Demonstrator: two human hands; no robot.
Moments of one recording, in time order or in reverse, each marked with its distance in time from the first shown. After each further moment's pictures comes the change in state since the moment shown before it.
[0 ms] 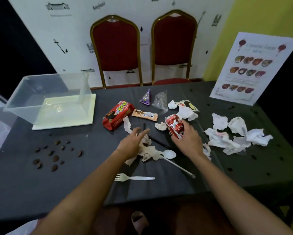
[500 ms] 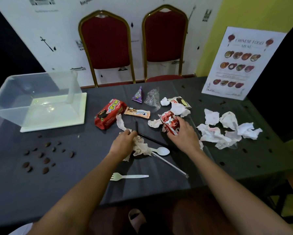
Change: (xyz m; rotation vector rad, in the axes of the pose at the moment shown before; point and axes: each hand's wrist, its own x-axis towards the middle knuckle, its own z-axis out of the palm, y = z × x) left_hand 0.002 0.000 0.012 0.010 0.161 -0.041; right_hand 0.002 0.009 -0.009 -0.005 -0.013 -0.012
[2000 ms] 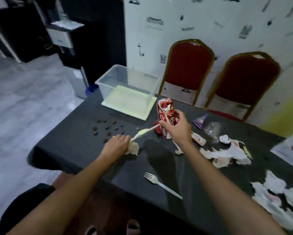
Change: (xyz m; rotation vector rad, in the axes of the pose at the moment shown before) left_hand -0.146 -0.124 -0.054 0.351 0.236 -0.258; right_hand -0.004 -0.216 0.040 0.535 -0.221 -0.398
